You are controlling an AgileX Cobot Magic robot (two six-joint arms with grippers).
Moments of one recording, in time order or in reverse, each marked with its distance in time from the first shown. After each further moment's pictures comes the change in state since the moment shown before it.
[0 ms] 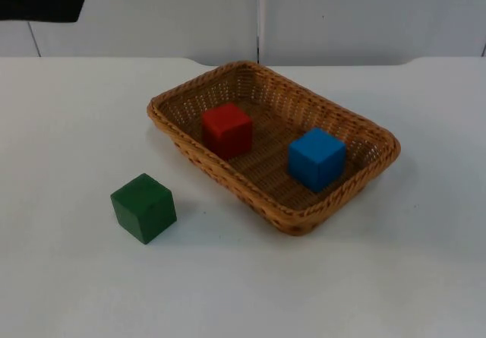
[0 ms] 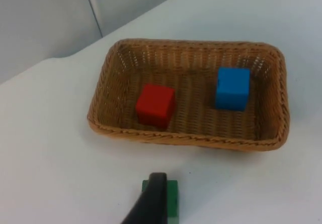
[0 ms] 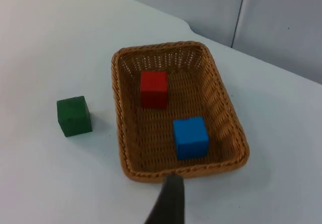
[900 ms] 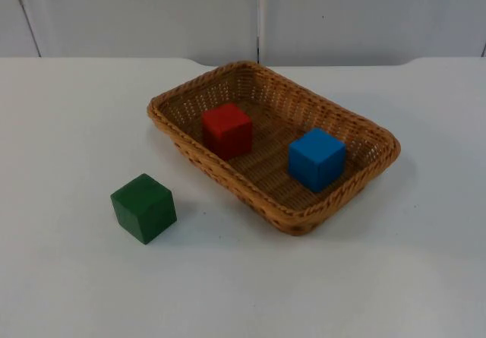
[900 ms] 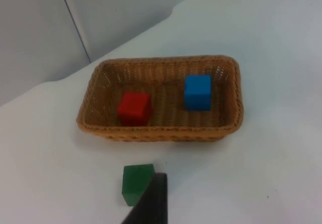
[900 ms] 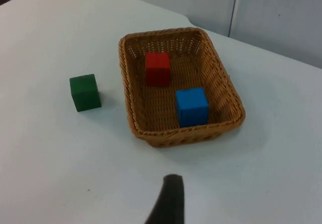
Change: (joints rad) right arm 0.000 -0.417 0.156 -0.002 0.204 0.023; left arm 0.000 -0.432 0.056 -0.016 0.271 0.000
